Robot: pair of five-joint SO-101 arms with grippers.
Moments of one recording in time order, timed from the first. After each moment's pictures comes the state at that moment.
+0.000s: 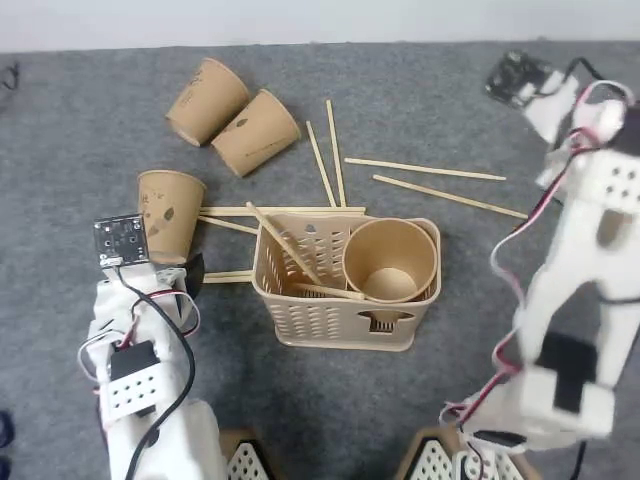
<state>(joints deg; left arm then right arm) -27.3 -57.6 86.4 25.2 -3.0 11.7 -1.6 -31.3 100.5 64.2</state>
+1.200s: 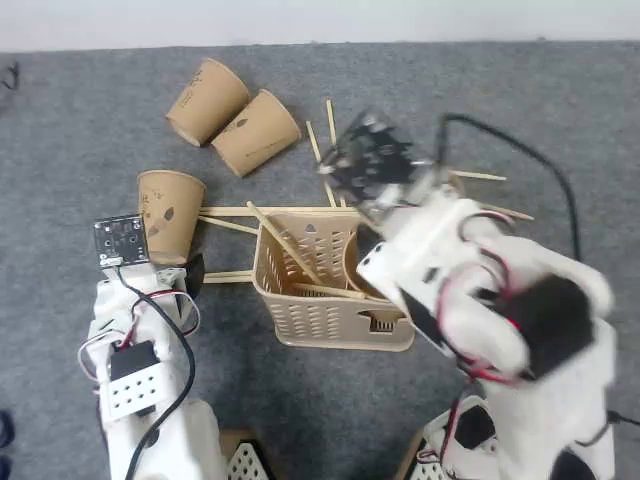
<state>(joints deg) -27.3 -57.6 86.4 25.2 -3.0 -34.3 -35.2 -10.2 100.1 22.8</state>
